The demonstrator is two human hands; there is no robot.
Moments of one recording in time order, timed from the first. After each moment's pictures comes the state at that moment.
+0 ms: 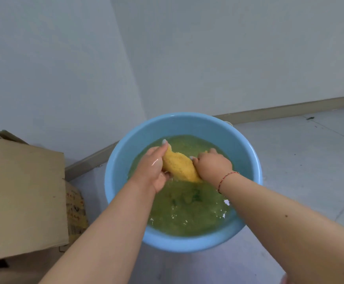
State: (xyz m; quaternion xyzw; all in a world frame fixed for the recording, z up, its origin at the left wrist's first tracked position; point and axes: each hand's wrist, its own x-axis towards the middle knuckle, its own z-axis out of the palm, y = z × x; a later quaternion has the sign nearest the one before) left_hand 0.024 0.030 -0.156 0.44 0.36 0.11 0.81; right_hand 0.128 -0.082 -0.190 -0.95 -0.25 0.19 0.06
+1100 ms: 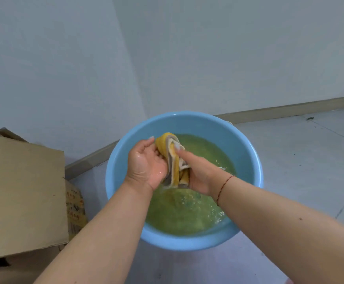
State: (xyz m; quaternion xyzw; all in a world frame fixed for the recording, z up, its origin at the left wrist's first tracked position) left_hand 0.014 0.039 -0.150 0.26 0.20 0.15 0.93; right_hand 0.089 -0.072 -0.171 -0.52 -0.11 0.56 0.64
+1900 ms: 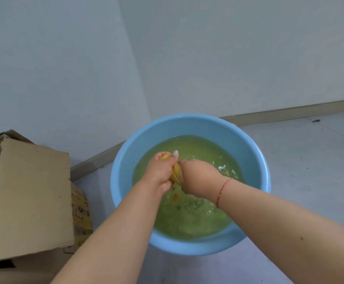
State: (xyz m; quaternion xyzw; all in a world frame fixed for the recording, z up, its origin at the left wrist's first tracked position) left_hand 0.028 0.033 -0.176 0.48 0.42 0.13 0.76; right_hand 0.078 -0.061 -0.152 -0.86 -0.48 0.20 -0.02
